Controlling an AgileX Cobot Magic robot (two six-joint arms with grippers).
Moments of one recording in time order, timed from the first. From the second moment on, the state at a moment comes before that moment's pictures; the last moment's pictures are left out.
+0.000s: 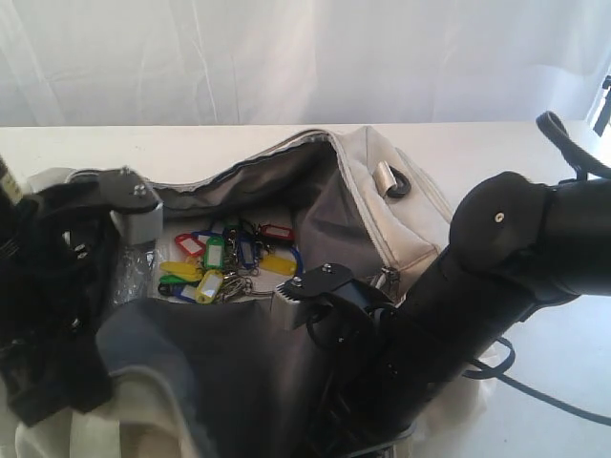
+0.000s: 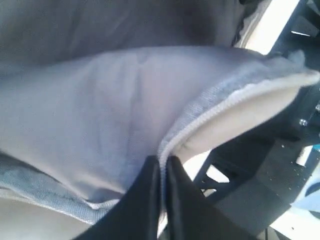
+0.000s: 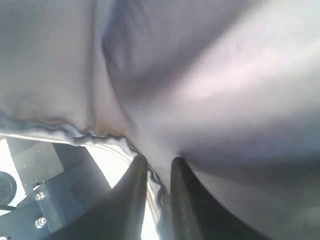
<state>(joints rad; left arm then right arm) -0.43 1.30 -1.01 -0.33 1.32 0.56 0.51 1.57 -0.80 0.83 0.88 -0.75</state>
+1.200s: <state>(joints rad) -0.43 1.10 -0.96 -0.29 1.22 0.46 0.51 1.55 -0.86 0.83 0.97 -0.75</state>
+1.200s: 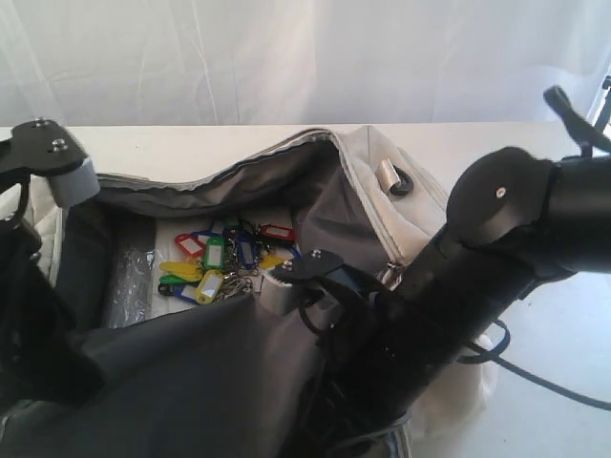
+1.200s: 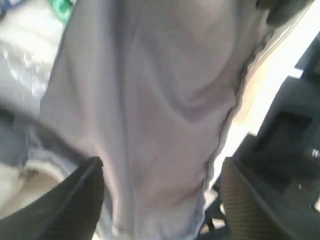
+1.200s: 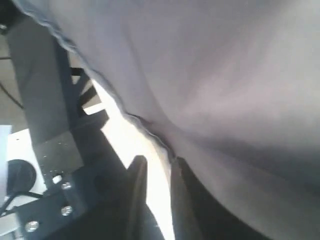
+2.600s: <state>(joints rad) -0.43 1.23 -0.98 -0.42 1.32 0.71 0.51 1.37 -1.09 0.58 0.84 -0.53</state>
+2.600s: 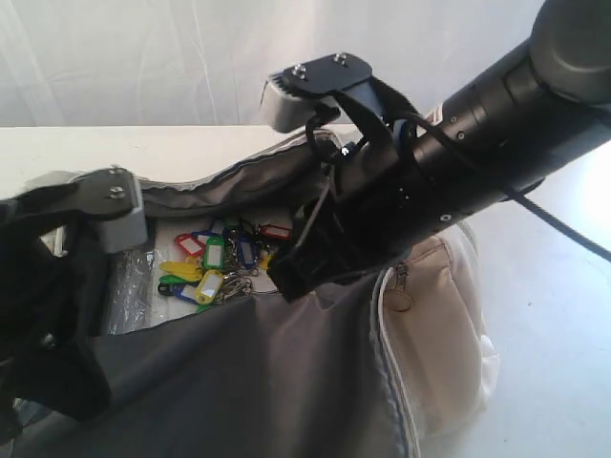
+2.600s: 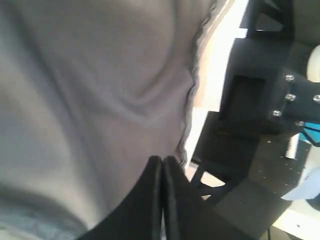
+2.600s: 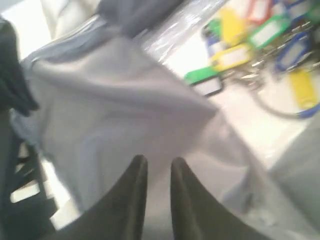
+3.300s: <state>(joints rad) -0.43 0.66 -0.71 0.02 1.14 0.22 0.51 1.81 -1.48 0.41 0.77 -0.41</state>
